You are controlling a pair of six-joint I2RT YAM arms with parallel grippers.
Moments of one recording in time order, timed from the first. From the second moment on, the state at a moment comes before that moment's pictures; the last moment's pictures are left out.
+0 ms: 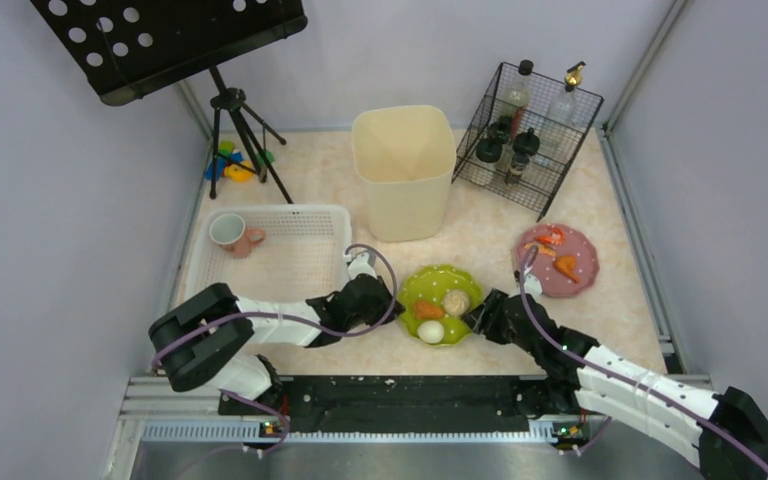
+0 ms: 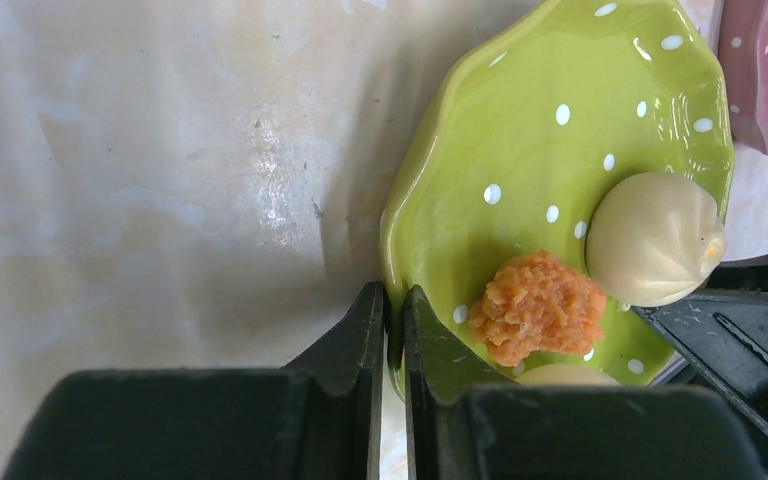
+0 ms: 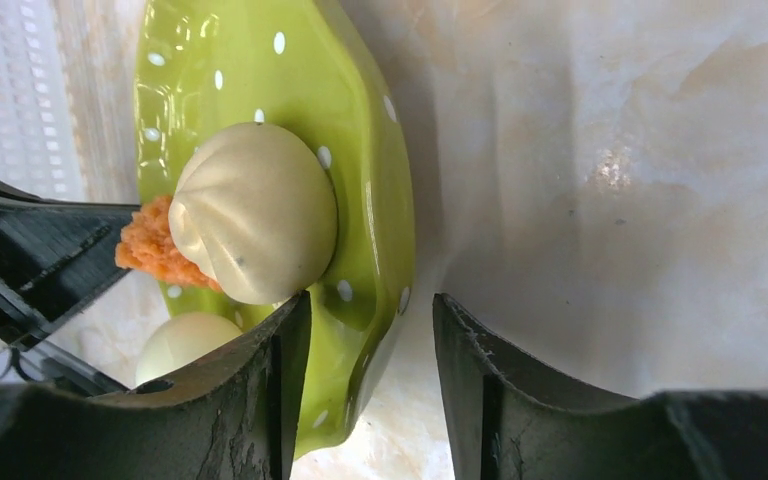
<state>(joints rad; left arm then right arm) -0.95 1.46 0.43 0.32 -0.16 -1.05 0.80 0.65 0.12 -0.15 0.19 1.03</state>
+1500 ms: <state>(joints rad) -0.95 1.27 0.53 -0.11 -0.14 -1.04 0.80 0.68 0.01 0.21 0.09 1.16</state>
